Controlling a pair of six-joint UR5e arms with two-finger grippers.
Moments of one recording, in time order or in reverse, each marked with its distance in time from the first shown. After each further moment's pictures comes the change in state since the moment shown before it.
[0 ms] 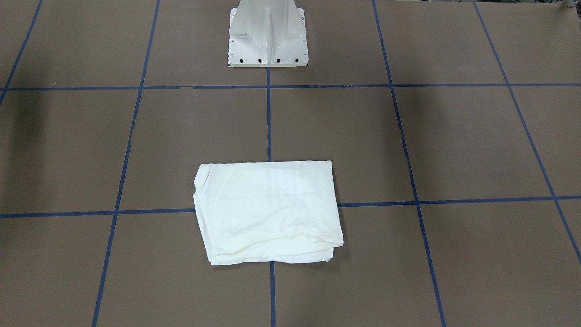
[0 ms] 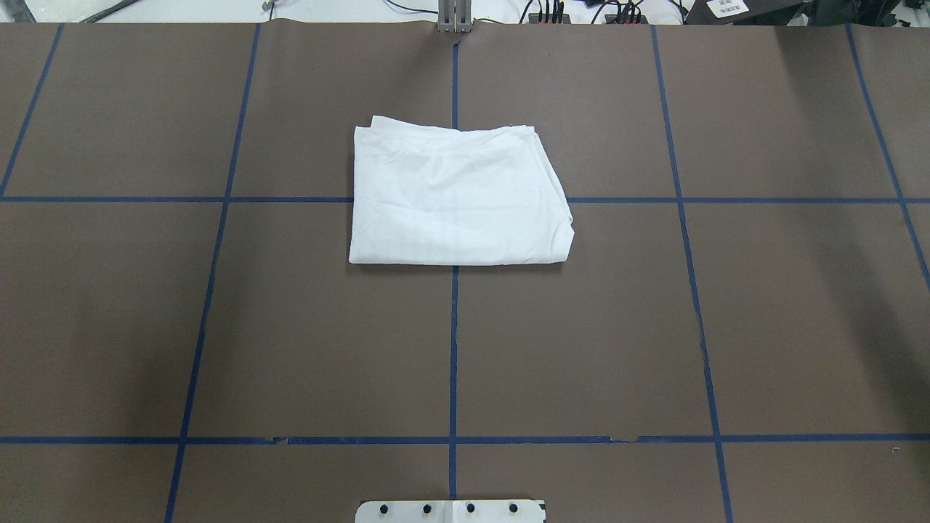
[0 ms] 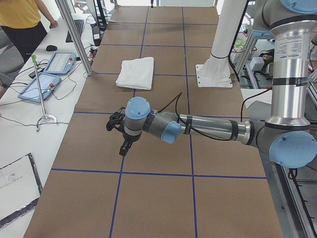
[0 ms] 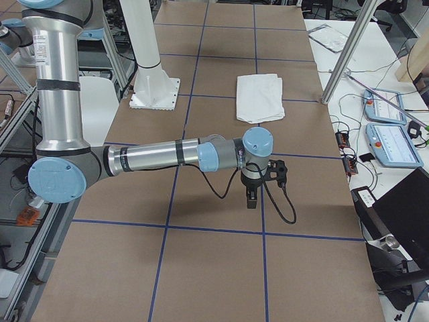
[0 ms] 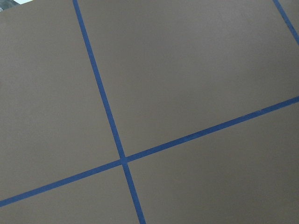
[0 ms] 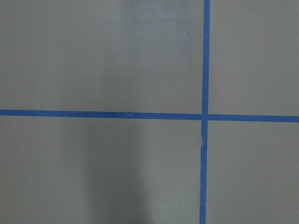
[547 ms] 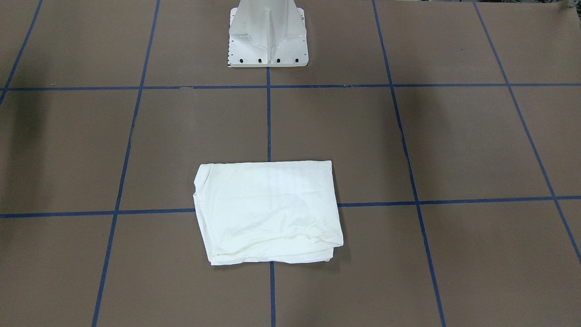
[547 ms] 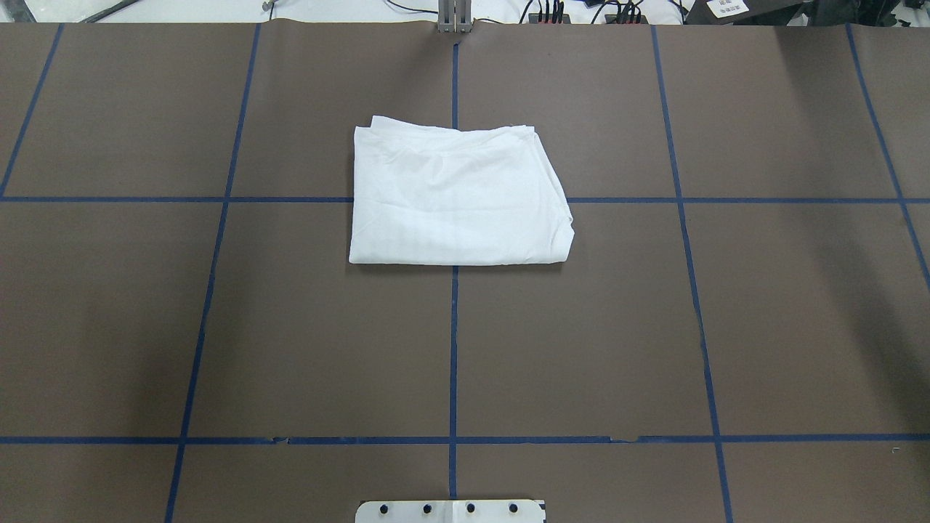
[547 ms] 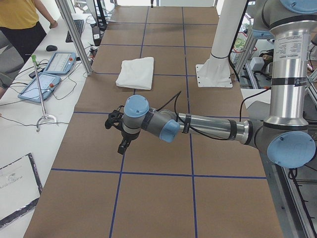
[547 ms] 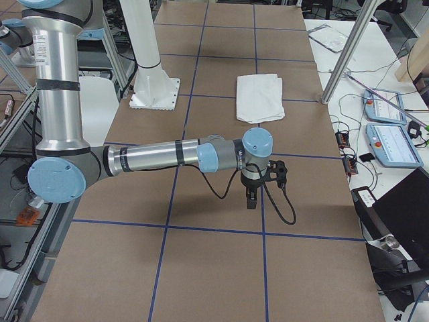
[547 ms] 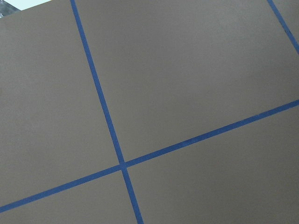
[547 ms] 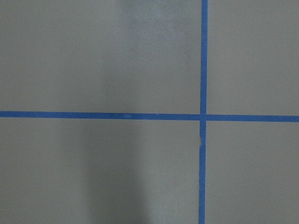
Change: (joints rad) left arm 0.001 -0.014 0.001 -0.001 0.001 0.000; right arm 0.000 -0.002 0.000 0.007 -0.006 0.009
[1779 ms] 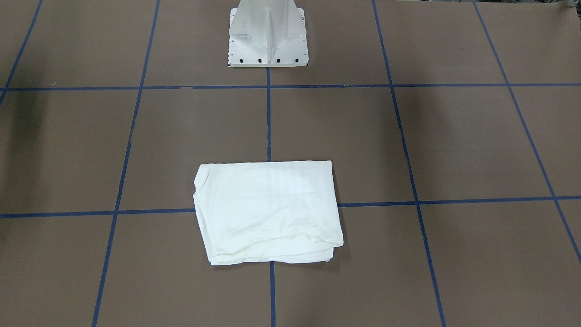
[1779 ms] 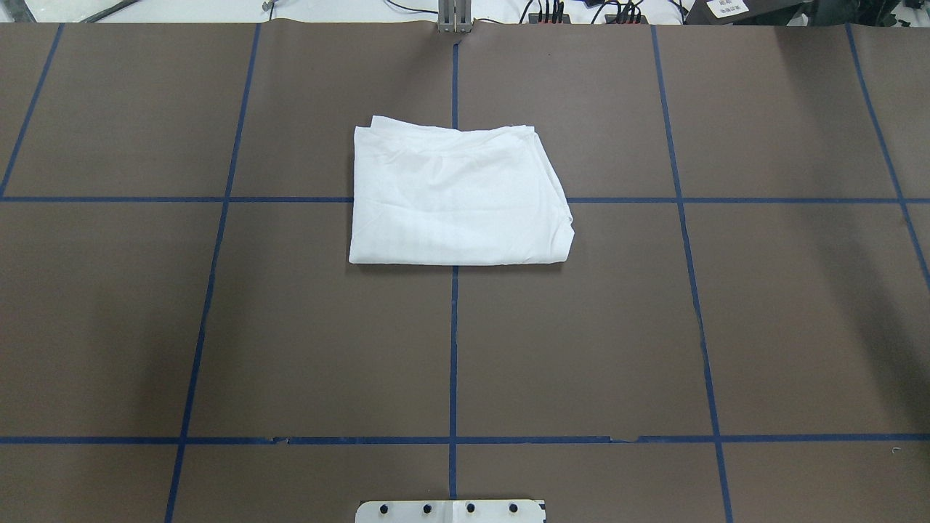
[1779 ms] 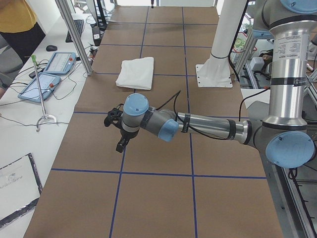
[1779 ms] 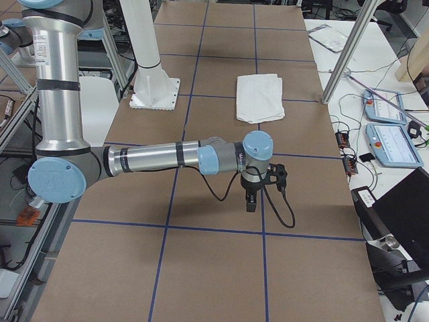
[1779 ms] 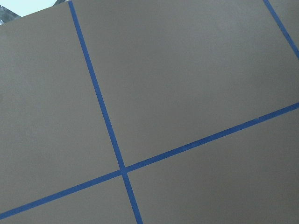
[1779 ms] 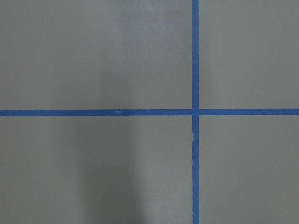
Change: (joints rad) left arm 0.002 -0.006 -0.009 -0.031 0.004 0.002; right arm 0.002 -0.009 -0.019 0.001 -0.004 0.004
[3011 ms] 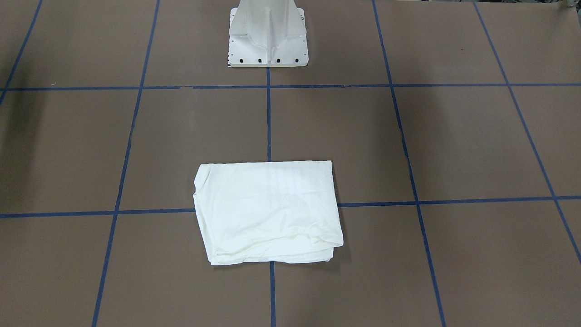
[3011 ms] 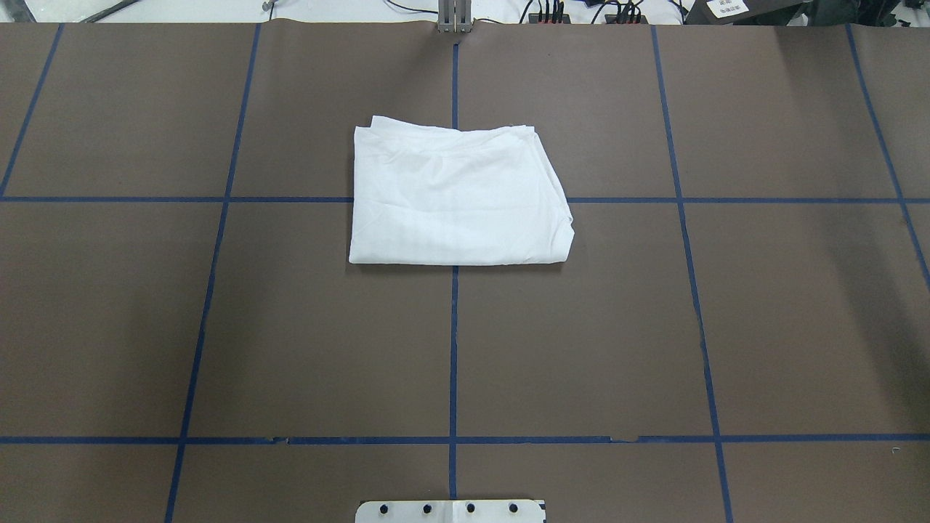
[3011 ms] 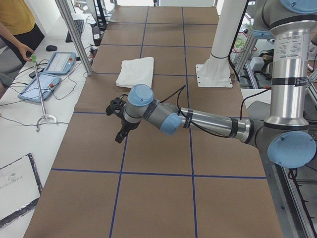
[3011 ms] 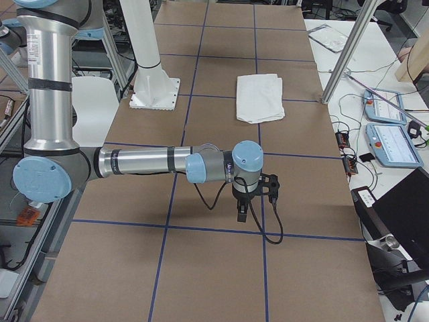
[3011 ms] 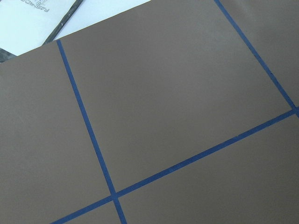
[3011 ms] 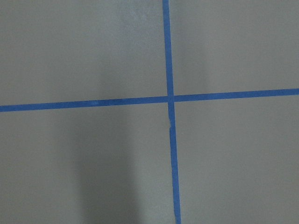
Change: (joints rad) left arm -0.002 0.015 -0.068 -0.022 0.004 0.000; right arm 0.045 -0.050 0.010 0.015 0.004 -0.003
